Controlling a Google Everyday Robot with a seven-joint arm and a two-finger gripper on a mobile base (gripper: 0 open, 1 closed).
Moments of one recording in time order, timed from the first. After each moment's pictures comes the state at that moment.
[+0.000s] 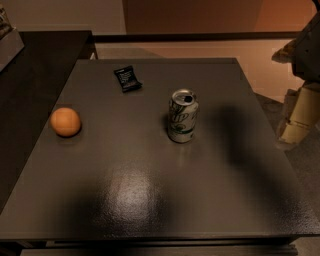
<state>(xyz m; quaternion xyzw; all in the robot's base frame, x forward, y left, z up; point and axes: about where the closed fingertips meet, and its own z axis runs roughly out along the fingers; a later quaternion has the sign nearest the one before) 0.438 -0.217 0.976 -0.60 0.78 -0.03 0.16</state>
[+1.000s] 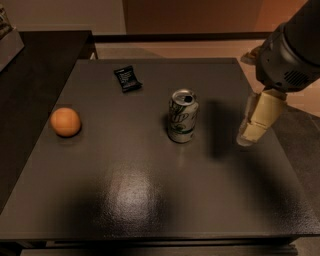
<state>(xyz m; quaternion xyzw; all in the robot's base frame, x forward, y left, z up) 0.469 -0.172 0.953 -0.62 0.76 -0.01 0.22</state>
